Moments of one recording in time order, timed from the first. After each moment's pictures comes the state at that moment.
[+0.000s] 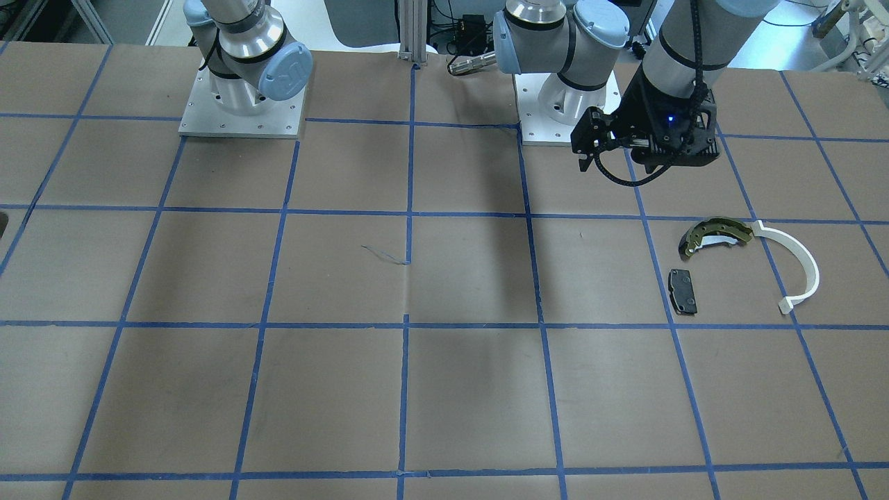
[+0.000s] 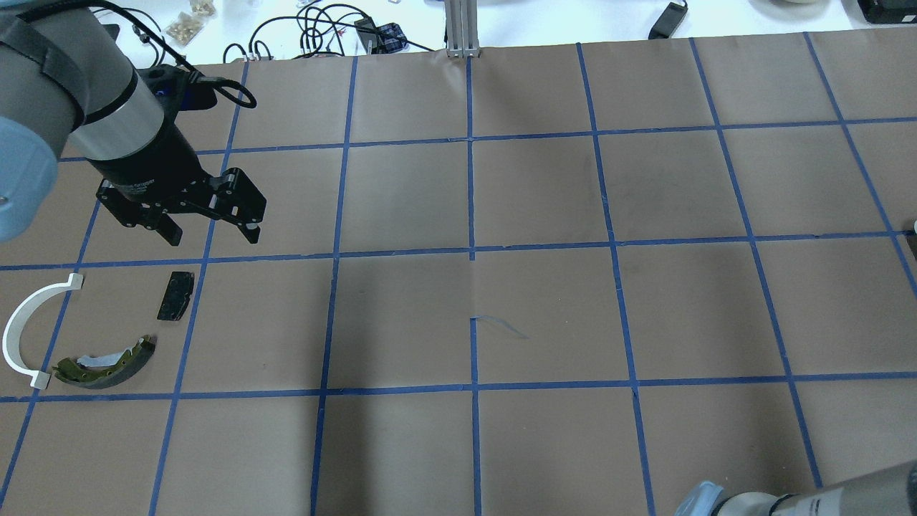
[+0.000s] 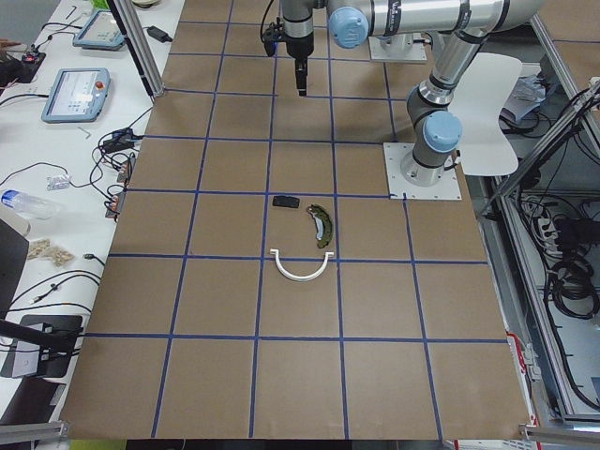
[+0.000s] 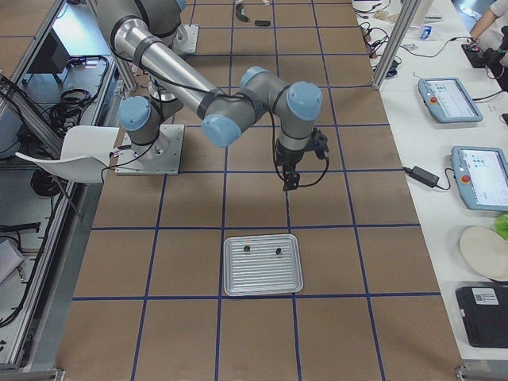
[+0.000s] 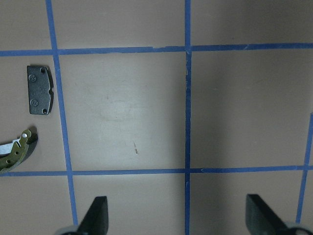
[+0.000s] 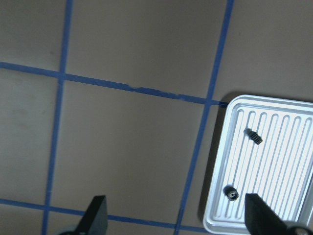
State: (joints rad) left arm -1.48 -1.48 -1.72 -1.60 1.58 0.10; right arm 0.81 -1.29 1.53 -1.80 -1.64 -0.99
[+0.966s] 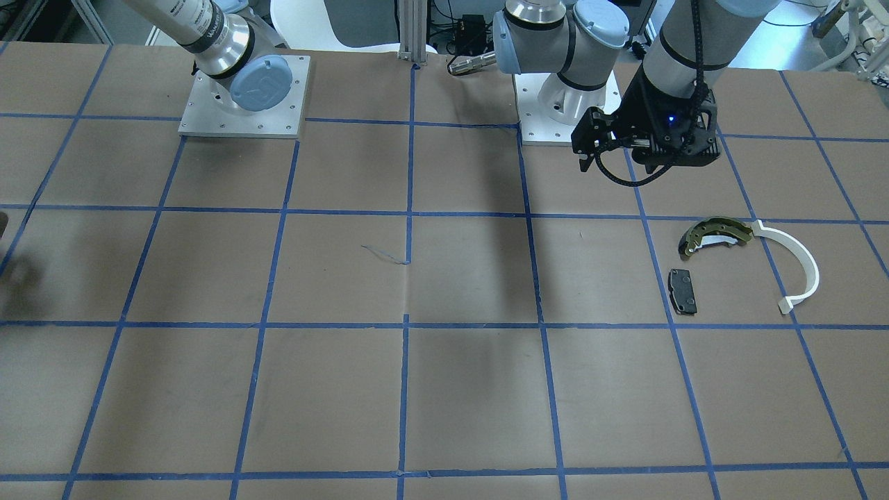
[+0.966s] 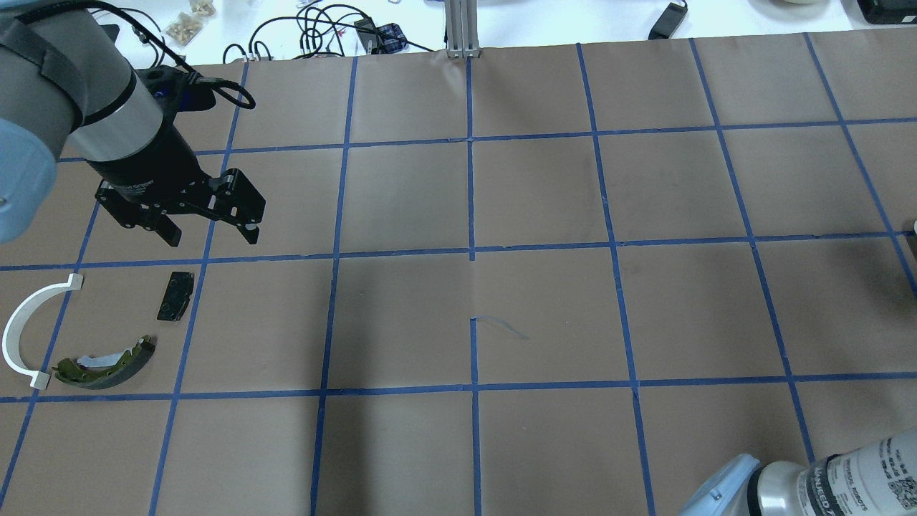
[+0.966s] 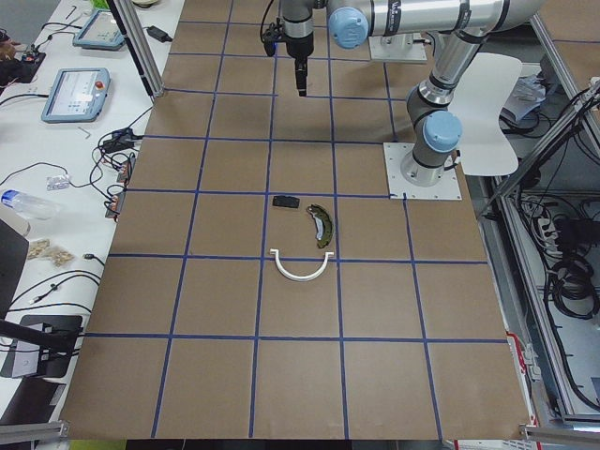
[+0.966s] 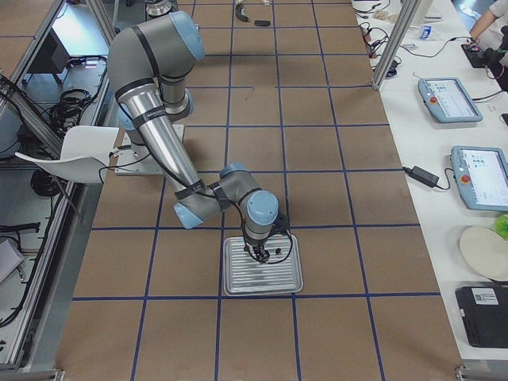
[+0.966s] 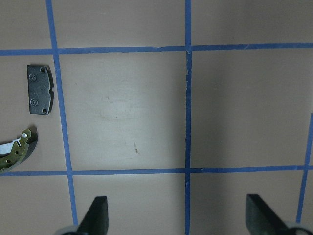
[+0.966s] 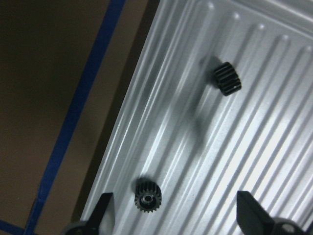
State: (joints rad) left arm -1.48 -1.48 -1.72 -1.60 1.58 0.10; right arm 0.58 -1.09 1.75 -2.22 -1.65 -1.47
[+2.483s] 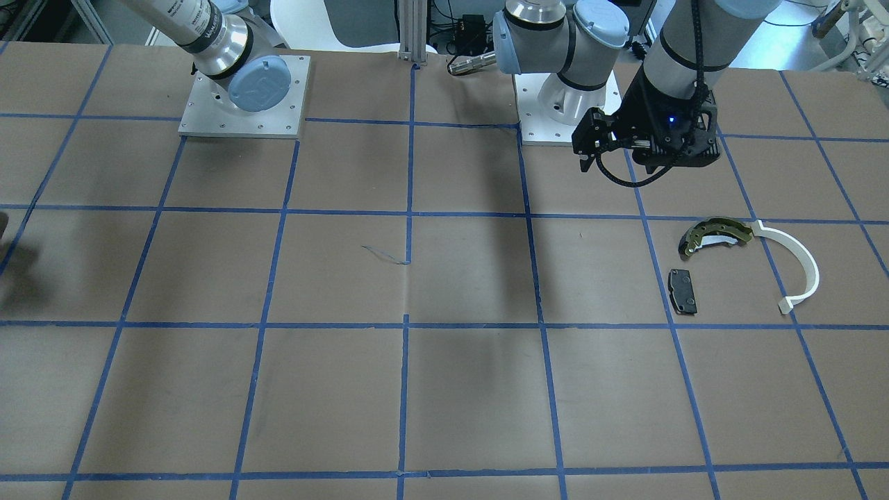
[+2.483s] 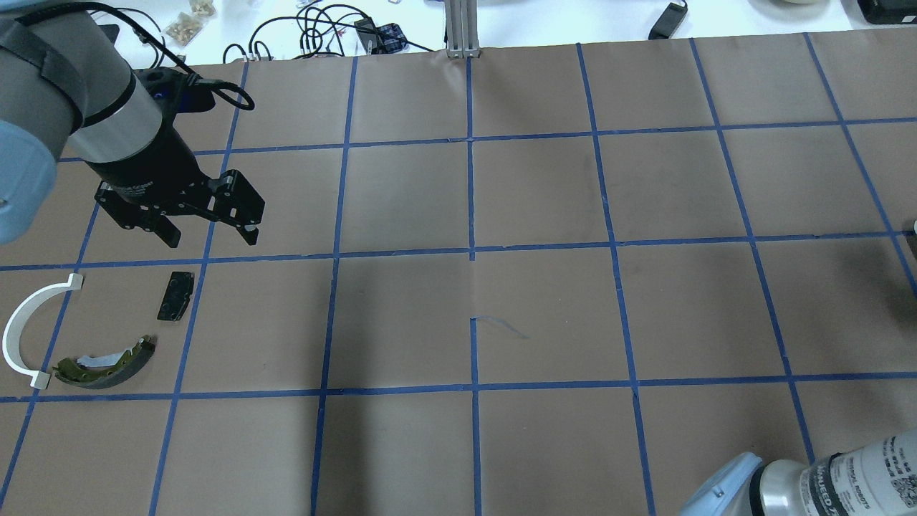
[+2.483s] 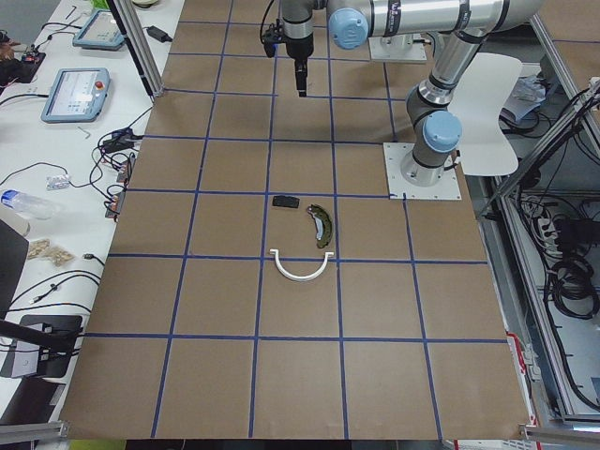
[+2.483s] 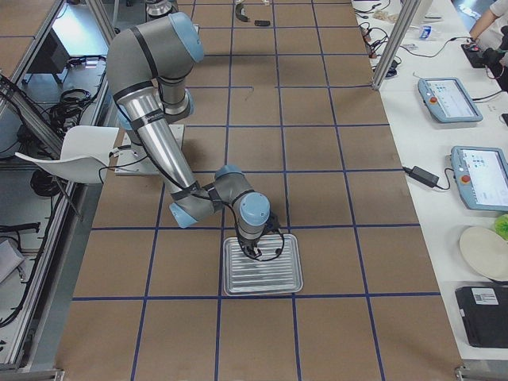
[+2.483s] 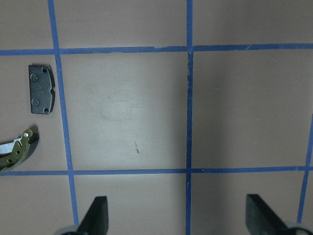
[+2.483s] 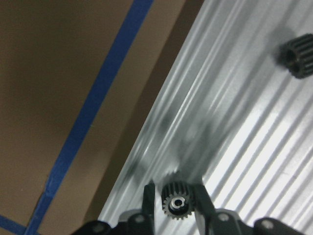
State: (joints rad) left arm -1.48 -1.47 -1.73 -1.60 1.59 0.10; right arm 0.56 -1.09 1.82 -2.28 -1.66 -1.52
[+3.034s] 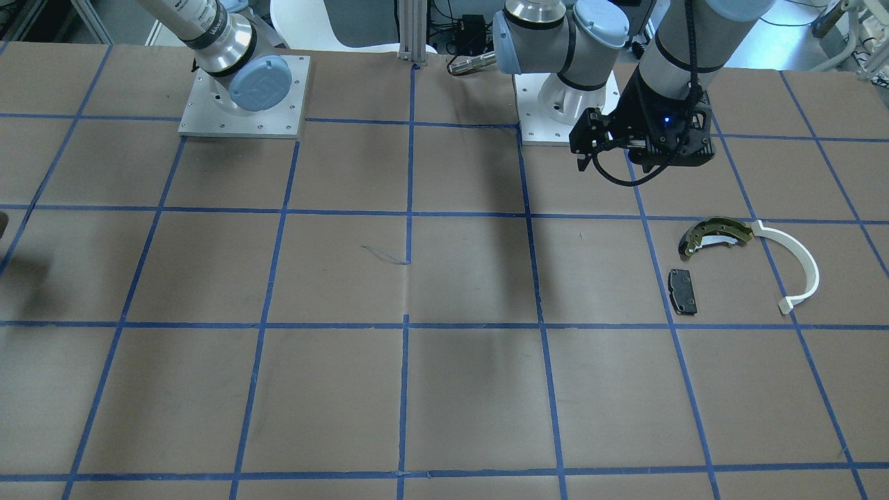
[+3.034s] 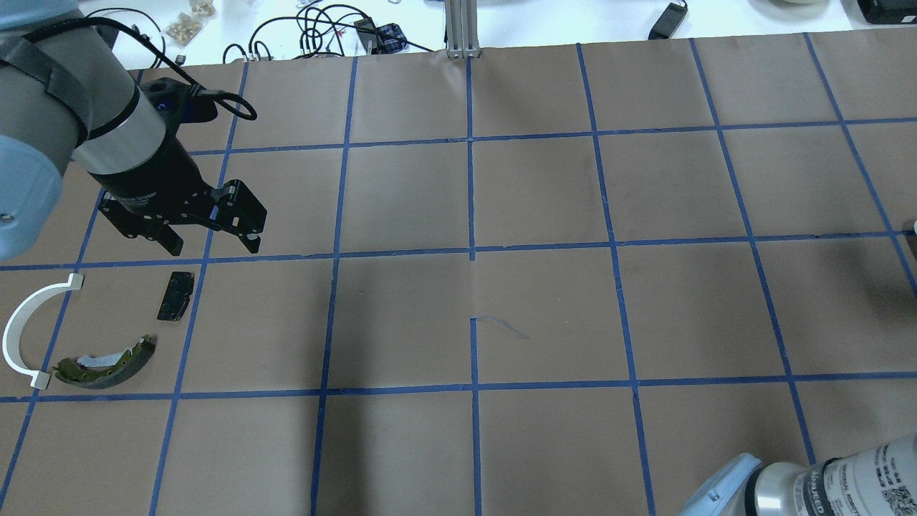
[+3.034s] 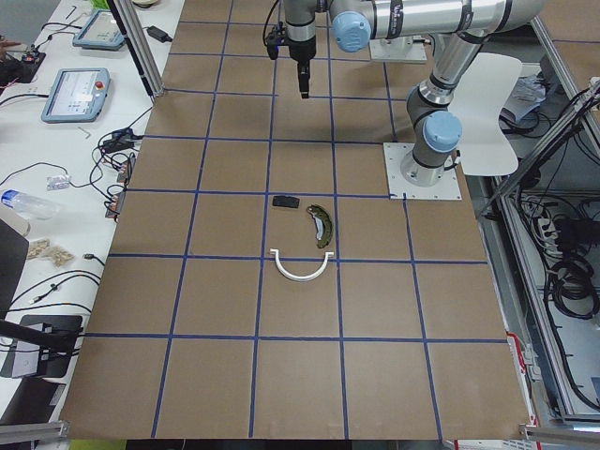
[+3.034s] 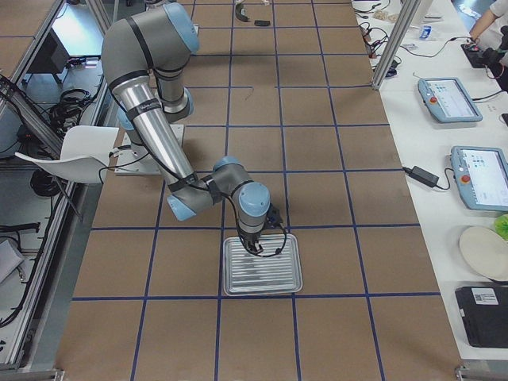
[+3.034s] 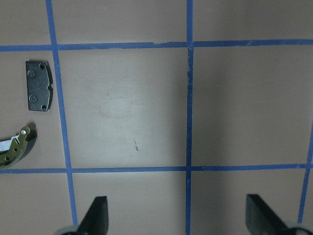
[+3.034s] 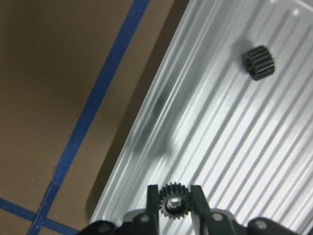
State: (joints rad) left arm -1.48 -1.46 -1.76 -1.59 1.59 0.10; right arm 0.59 -1.19 1.82 -2.26 -1.63 -1.47
